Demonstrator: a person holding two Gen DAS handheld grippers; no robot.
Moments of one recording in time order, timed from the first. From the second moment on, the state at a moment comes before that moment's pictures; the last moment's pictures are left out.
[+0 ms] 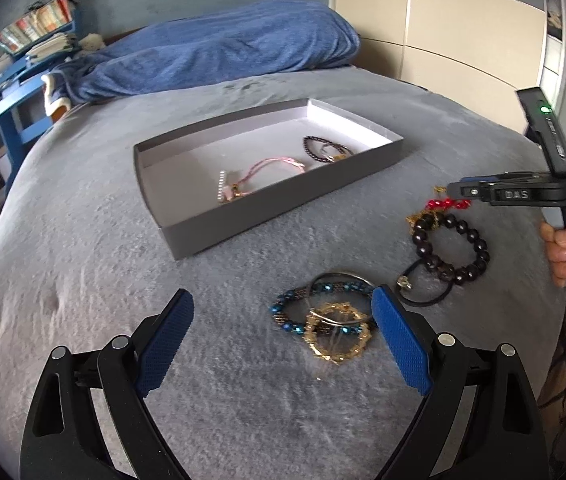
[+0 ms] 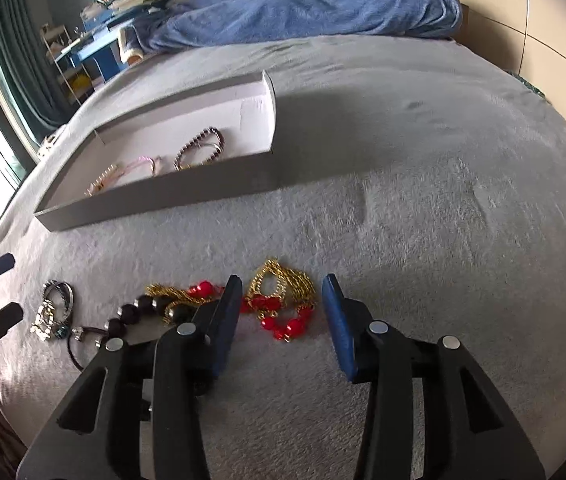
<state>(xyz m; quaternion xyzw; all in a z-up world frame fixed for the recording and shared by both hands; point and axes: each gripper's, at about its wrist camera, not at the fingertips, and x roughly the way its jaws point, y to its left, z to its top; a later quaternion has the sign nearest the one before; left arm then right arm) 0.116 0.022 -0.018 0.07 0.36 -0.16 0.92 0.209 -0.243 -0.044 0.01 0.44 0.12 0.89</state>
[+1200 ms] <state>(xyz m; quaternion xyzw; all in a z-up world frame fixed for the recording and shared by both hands) 0.127 0.004 -0.012 0.06 0.35 -0.20 0.91 0.205 -0.240 -0.022 0.04 0.40 0.16 0.90</state>
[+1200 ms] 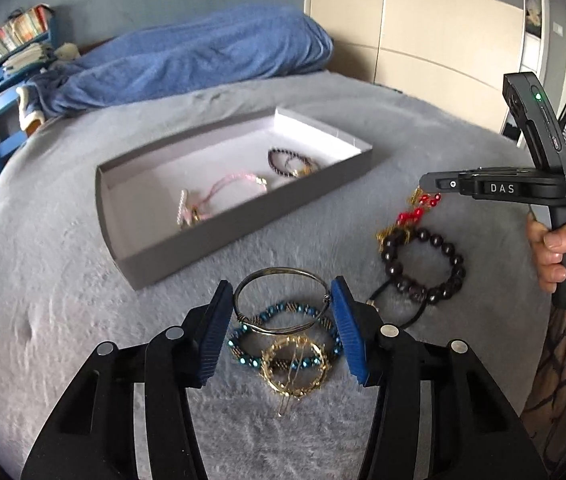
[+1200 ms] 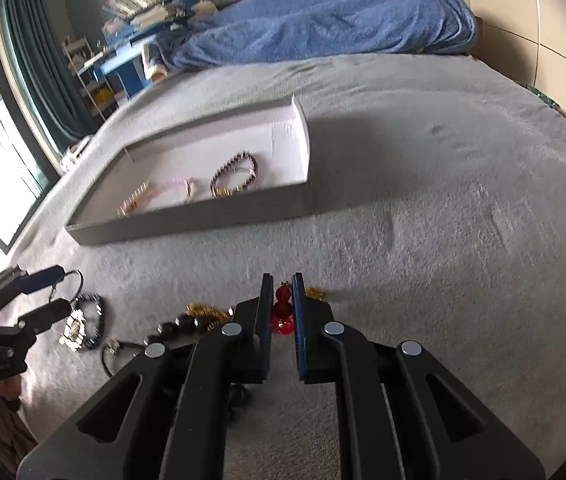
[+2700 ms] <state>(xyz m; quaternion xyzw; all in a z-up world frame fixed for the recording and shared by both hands) 0.304 0.060 0.007 0.04 0.38 -0.10 0.92 0.343 -0.162 0.082 0.06 0.29 0.21 0.93</state>
